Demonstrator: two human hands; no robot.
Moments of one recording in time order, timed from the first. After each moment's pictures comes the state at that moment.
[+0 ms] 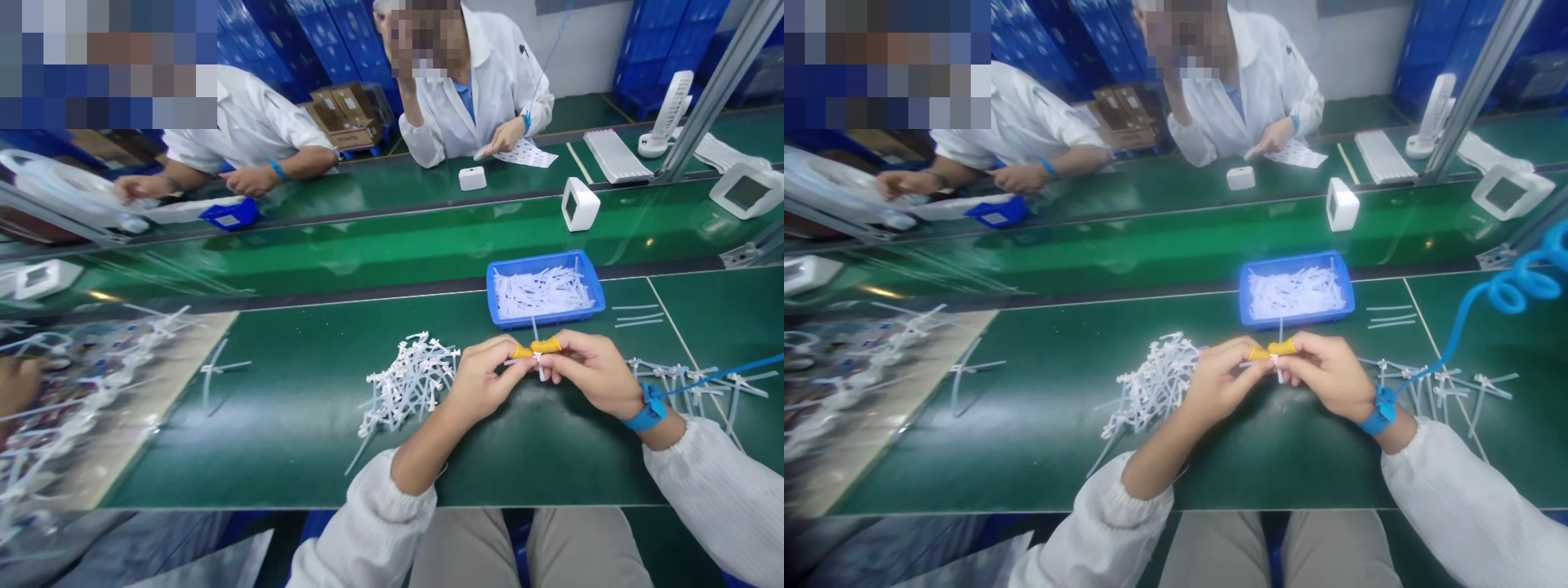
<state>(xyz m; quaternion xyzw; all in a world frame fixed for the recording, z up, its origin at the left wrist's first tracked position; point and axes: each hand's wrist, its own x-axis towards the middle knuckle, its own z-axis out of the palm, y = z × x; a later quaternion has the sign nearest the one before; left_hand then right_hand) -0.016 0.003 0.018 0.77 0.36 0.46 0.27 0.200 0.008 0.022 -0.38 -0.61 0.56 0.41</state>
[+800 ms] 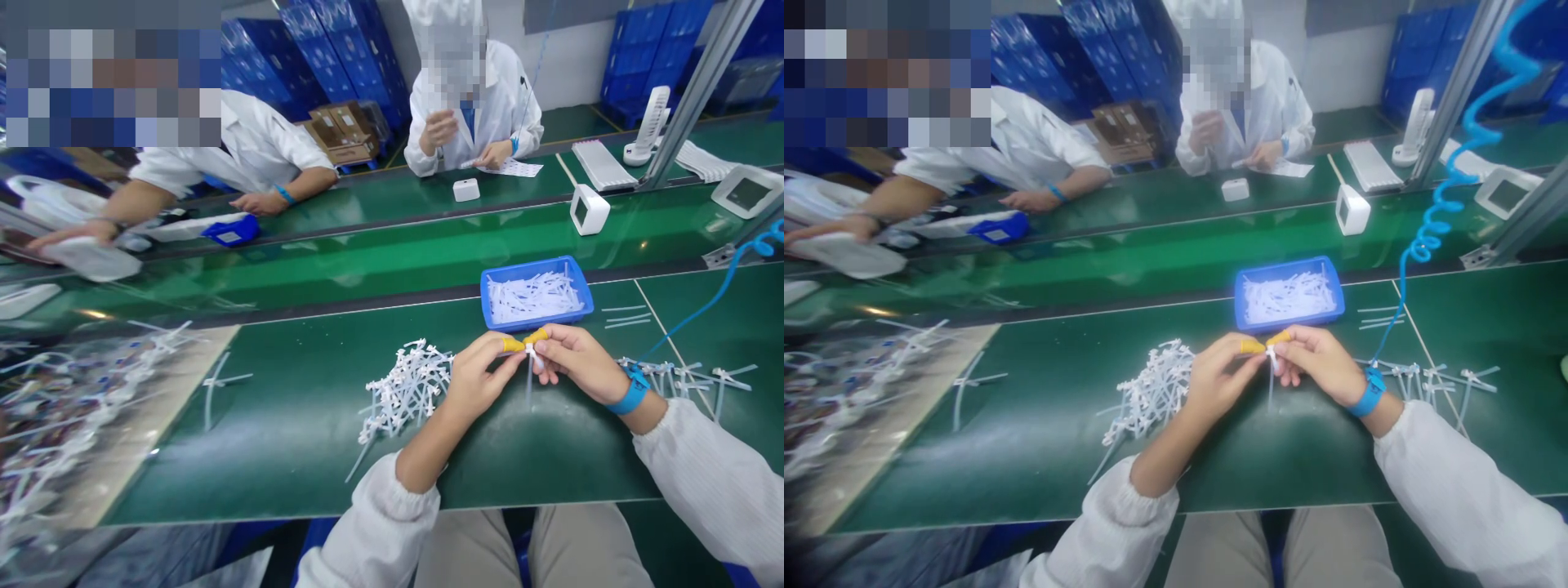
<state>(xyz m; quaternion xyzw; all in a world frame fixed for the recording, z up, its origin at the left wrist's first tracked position) -0.016 0.009 0.012 0.78 0.35 0.49 0.17 0.201 0.024 0.009 -0.33 -0.50 0.70 0.39</state>
